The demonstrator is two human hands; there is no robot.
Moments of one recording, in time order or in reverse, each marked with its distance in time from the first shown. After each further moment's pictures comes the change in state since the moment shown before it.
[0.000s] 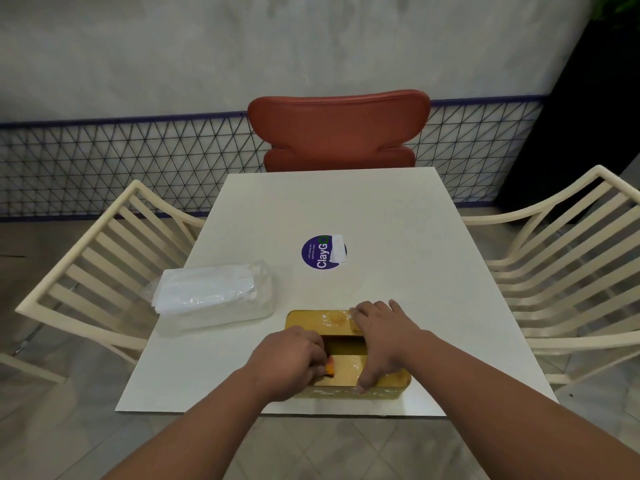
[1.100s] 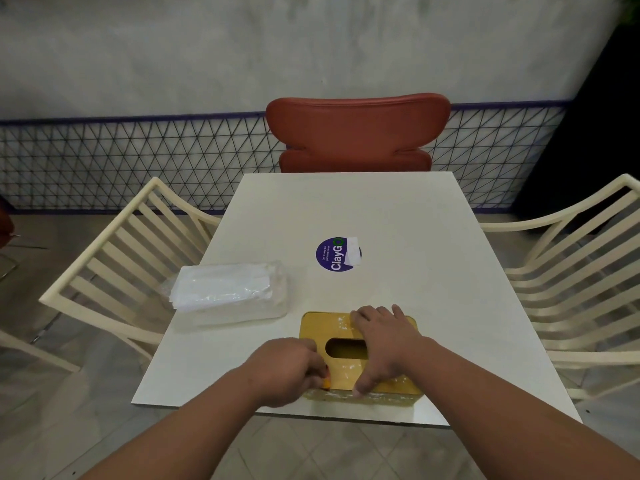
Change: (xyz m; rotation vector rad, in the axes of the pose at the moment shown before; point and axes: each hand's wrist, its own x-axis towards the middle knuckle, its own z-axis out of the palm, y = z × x) left_hand -0.020 -0.020 -0.005 -0.002 -0.099 -0.032; right_hand 0.015 -0.019 0.001 0.028 0.009 -0.017
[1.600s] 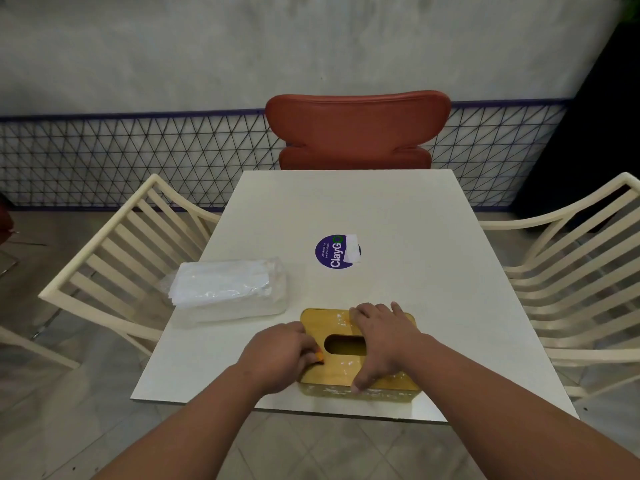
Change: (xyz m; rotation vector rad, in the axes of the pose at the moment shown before) left_hand 0.004 -0.007 0.004 -0.049 0.154 -0.138; right_hand -0.002 0.001 0.000 0.009 -0.014 0.002
